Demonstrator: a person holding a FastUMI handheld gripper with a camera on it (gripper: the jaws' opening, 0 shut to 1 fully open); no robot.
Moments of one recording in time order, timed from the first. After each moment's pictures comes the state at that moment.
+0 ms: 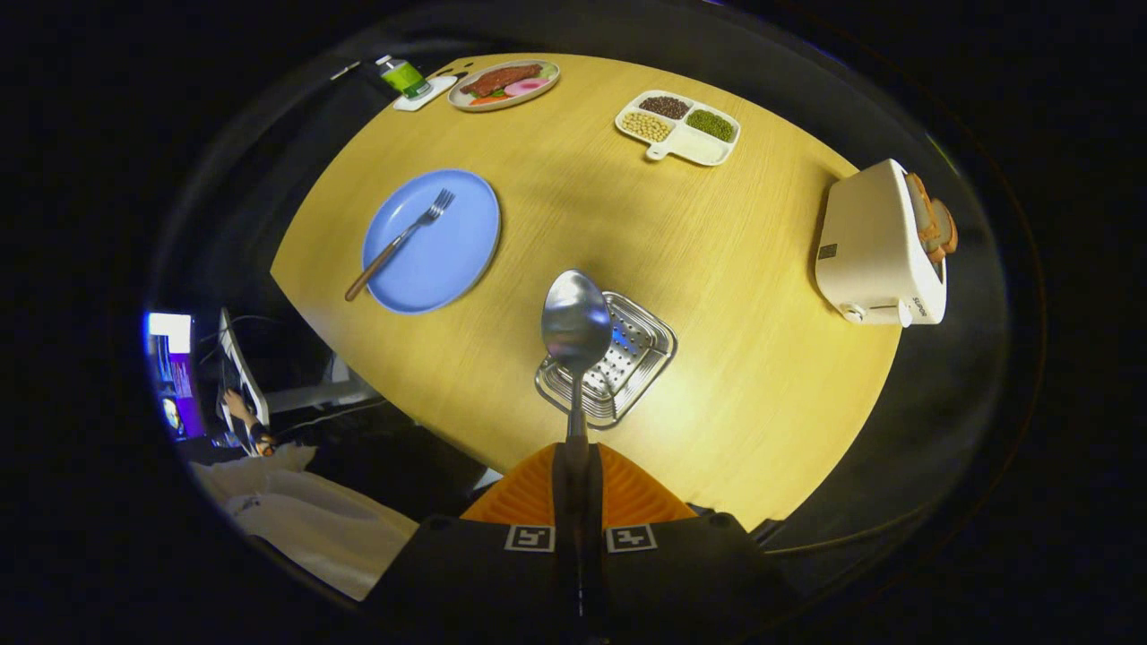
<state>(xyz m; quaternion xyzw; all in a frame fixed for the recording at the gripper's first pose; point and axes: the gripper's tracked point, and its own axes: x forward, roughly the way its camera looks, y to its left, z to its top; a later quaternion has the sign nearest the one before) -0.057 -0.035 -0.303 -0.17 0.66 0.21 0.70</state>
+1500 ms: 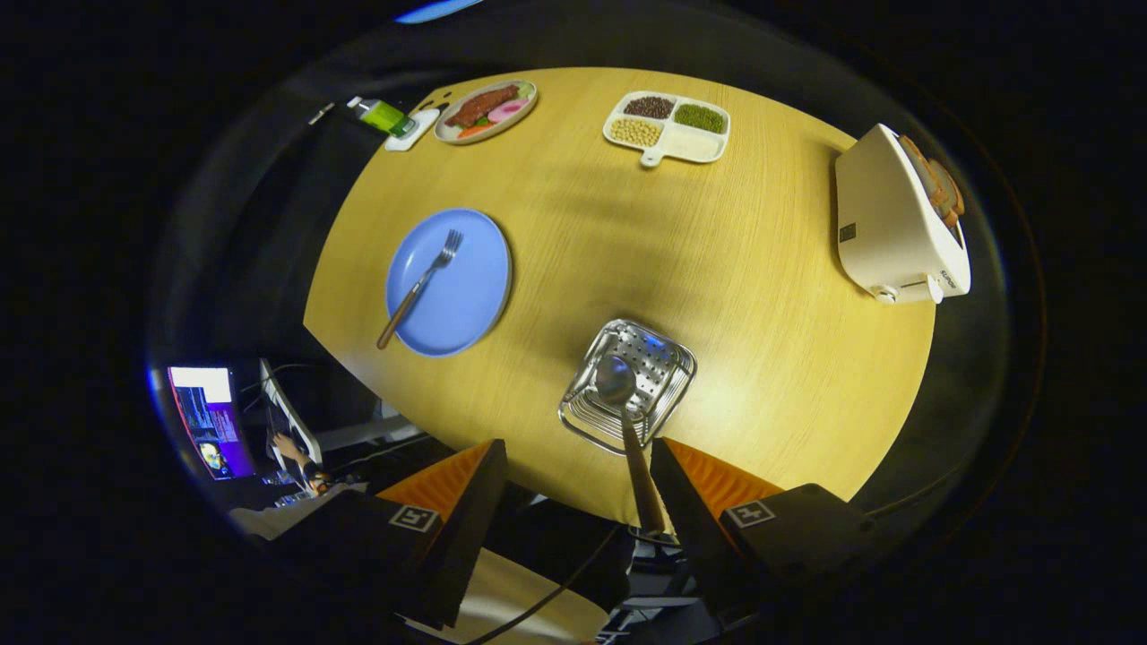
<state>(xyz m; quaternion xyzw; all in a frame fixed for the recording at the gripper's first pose) -0.035 0.014 -0.284 -0.02 0.62 0.21 0.75</state>
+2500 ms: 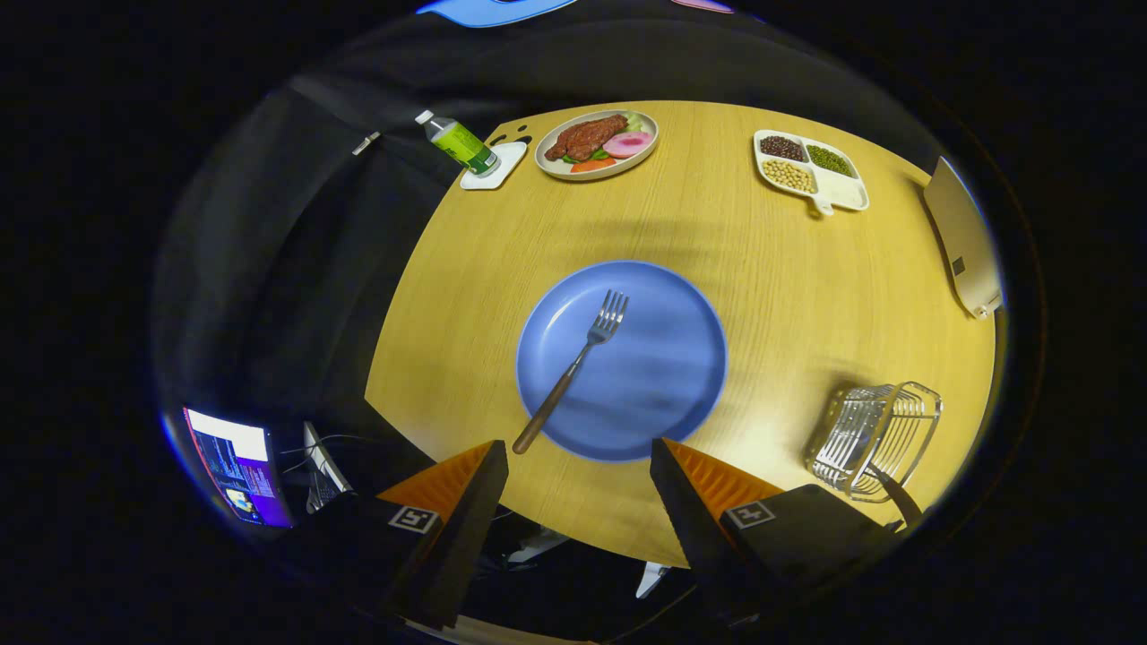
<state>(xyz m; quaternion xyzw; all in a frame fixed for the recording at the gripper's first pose) -0.044 0.237 -0.339 0.06 0.57 0.24 0.78</state>
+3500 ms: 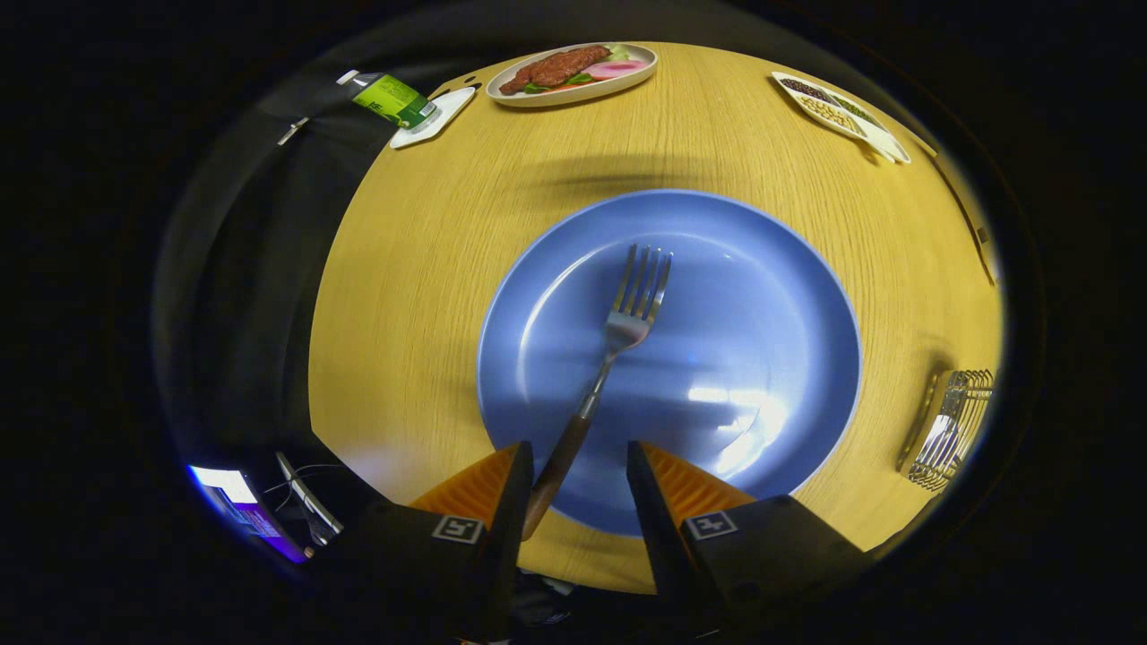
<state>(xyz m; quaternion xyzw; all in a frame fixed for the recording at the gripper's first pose) -0.031 0.295 -0.434 0.06 0.63 0.17 0.76</state>
